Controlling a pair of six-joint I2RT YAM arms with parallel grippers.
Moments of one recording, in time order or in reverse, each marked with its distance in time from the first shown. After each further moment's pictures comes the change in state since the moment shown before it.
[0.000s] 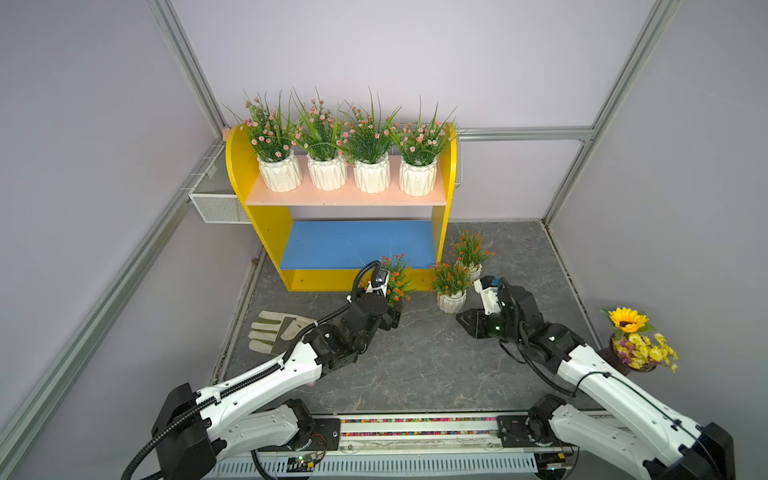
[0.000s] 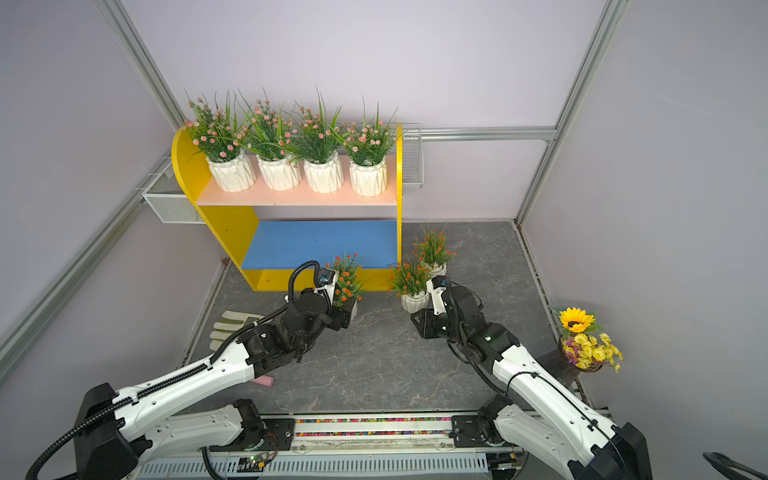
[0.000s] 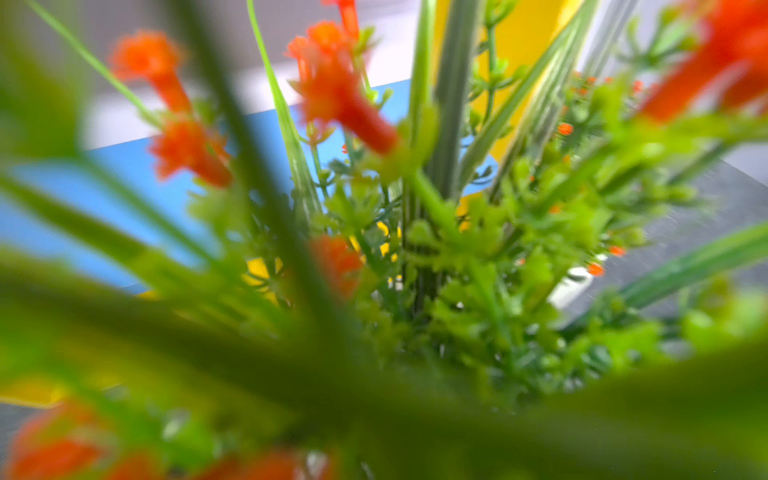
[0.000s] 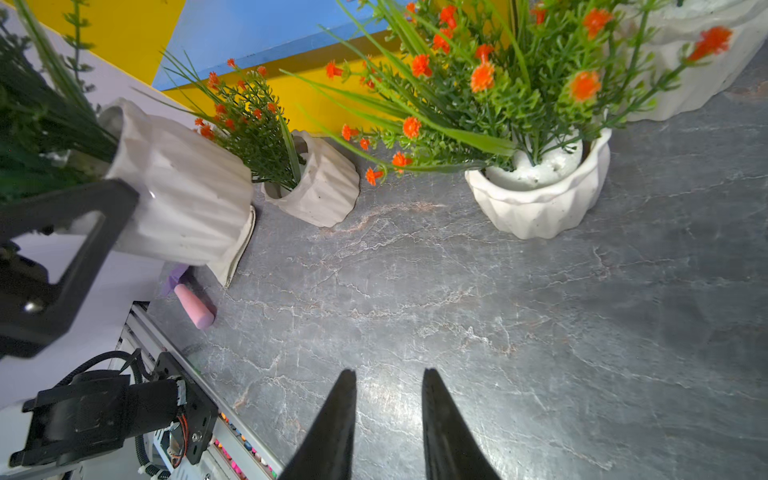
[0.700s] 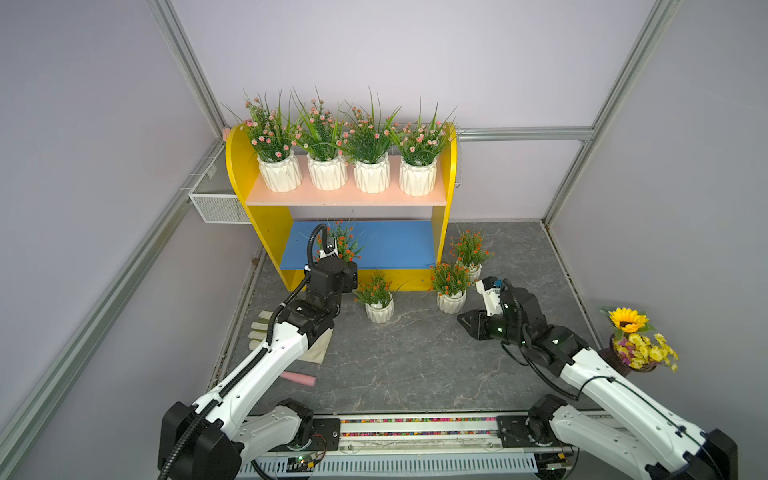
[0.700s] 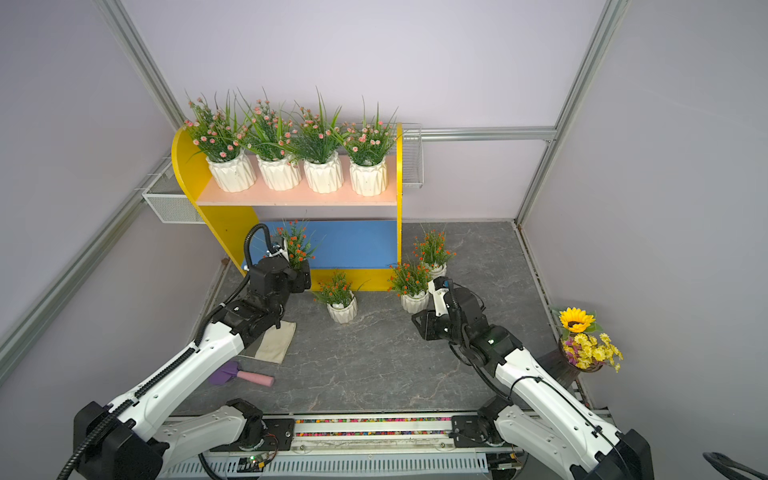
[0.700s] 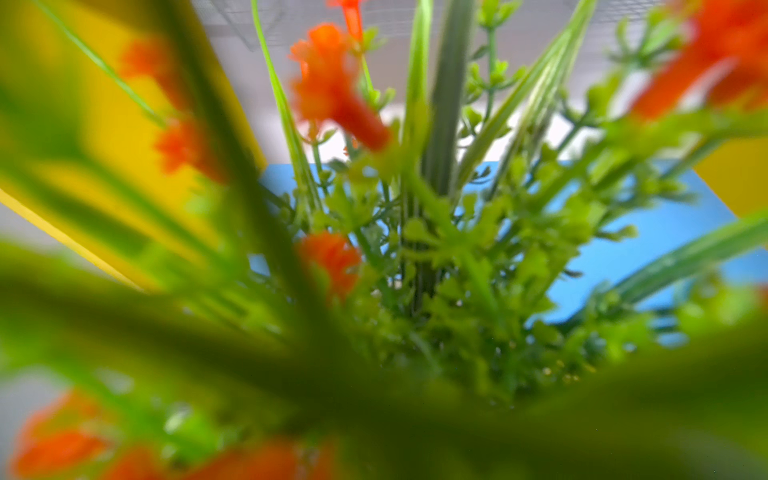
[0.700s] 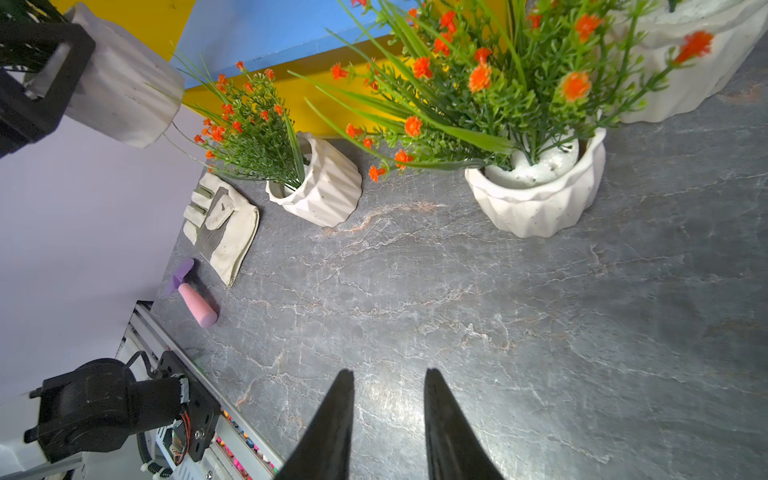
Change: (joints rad) left arm 0.439 0.052 0.105 0.008 0.023 0.068; right arm 0.000 -0.036 -0.012 -0.011 0.000 0.000
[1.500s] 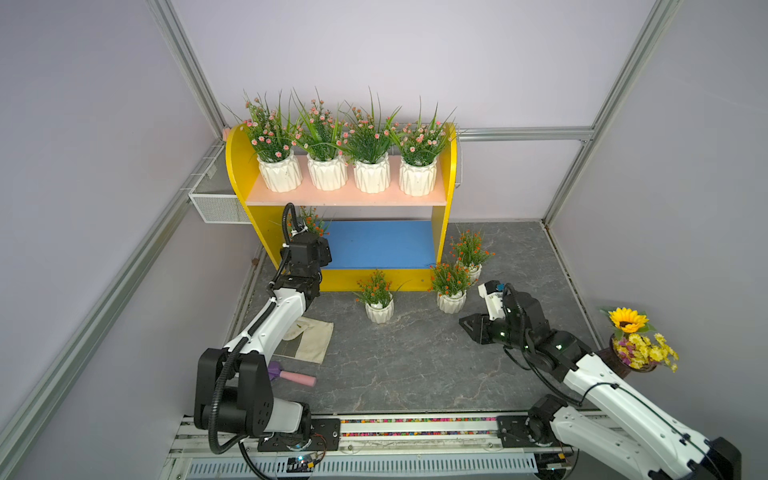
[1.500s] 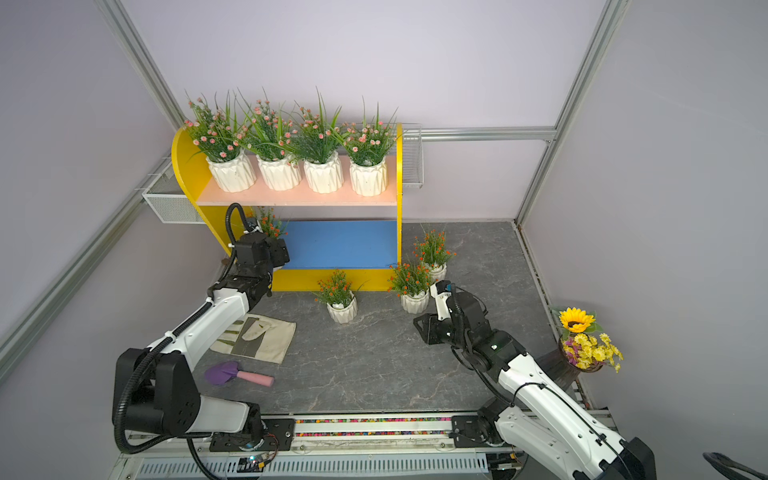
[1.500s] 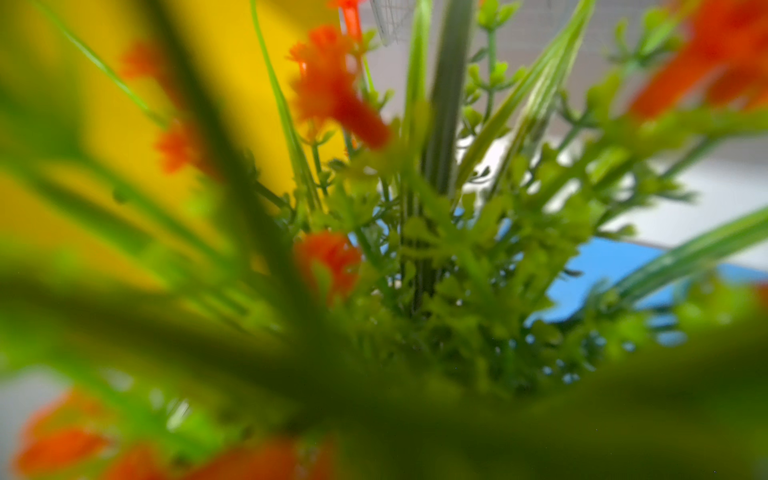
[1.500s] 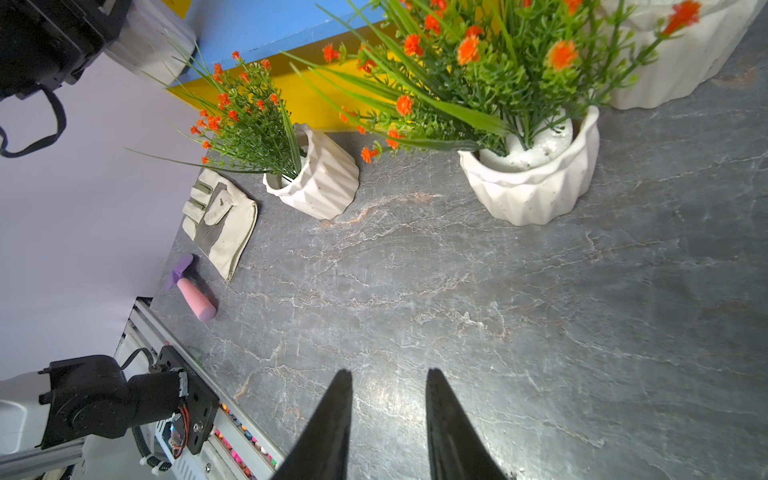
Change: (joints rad) left arm 0.298 0.307 0.115 0.235 0.079 0.011; right arm 0.000 -0.048 -0.034 -0.011 0.000 0.004
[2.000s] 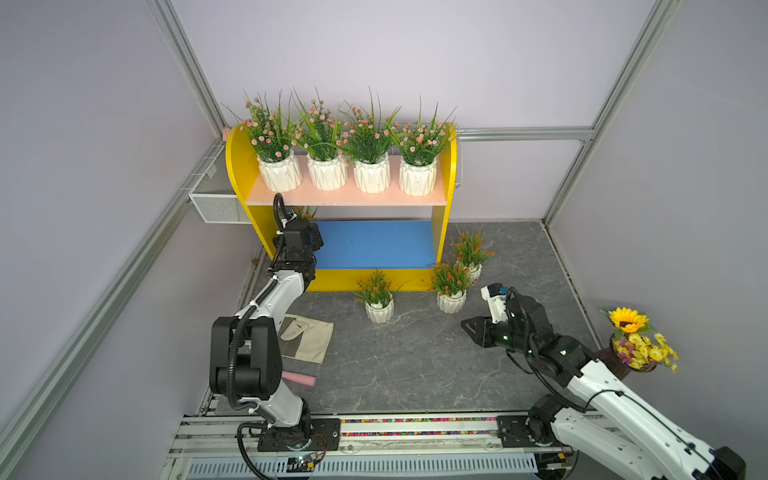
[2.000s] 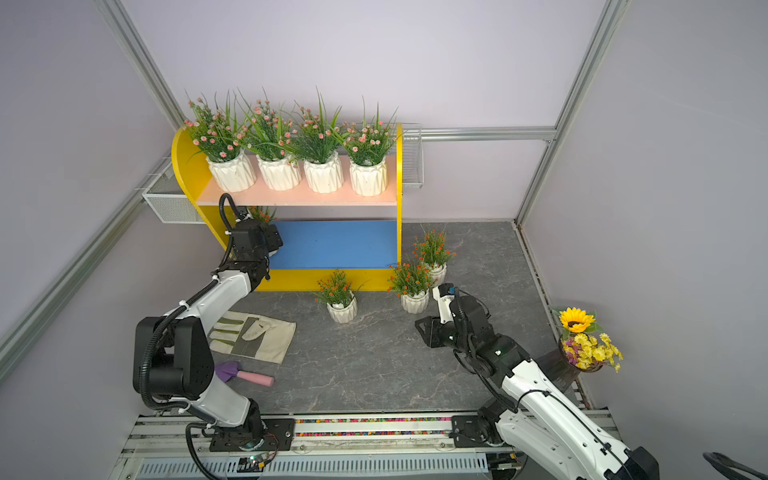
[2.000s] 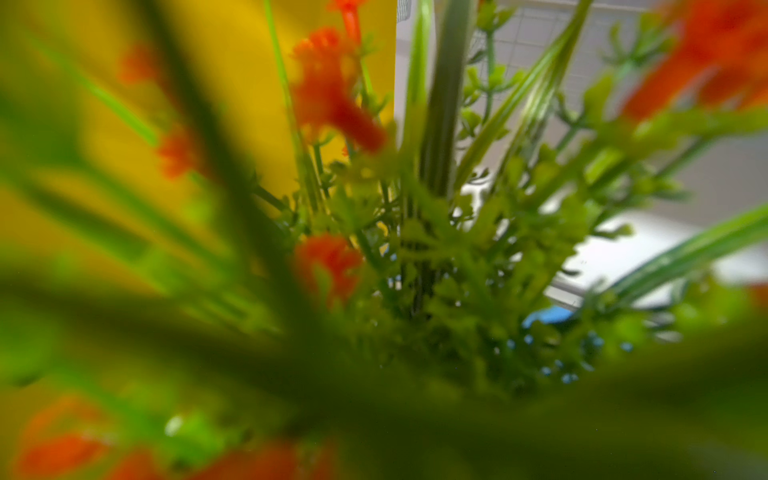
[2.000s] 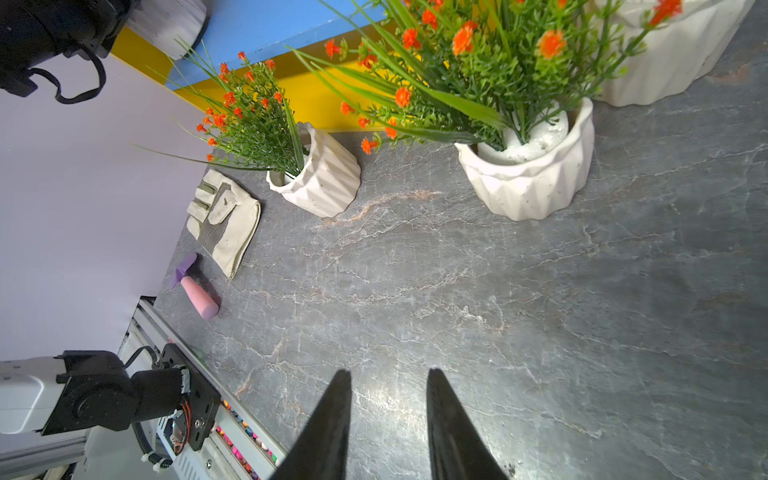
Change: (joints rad) left arm 0.079 0.187 0.135 0.092 0.013 -0.048; right arm 0.000 -0.044 -0.023 -0.006 0.001 0.004
